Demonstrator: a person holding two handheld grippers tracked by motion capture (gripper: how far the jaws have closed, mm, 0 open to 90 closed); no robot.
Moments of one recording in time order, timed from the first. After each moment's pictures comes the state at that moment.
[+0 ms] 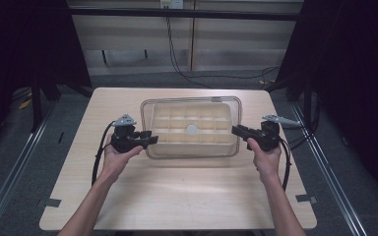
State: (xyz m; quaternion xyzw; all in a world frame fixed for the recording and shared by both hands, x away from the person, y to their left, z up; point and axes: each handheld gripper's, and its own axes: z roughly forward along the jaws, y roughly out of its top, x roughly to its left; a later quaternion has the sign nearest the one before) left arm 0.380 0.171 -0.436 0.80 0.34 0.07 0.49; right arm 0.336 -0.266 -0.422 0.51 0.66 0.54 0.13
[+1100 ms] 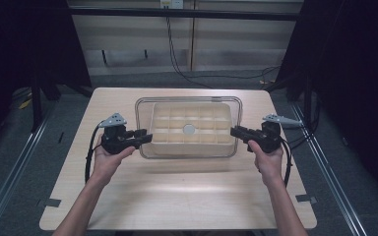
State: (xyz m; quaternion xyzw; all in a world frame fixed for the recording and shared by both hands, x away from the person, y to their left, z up) left arm 0.361 0.186 -0.408 0.79 0.32 0.08 0.52; right arm 0.324 -0.261 -0.406 0.48 0.68 0.55 0.12
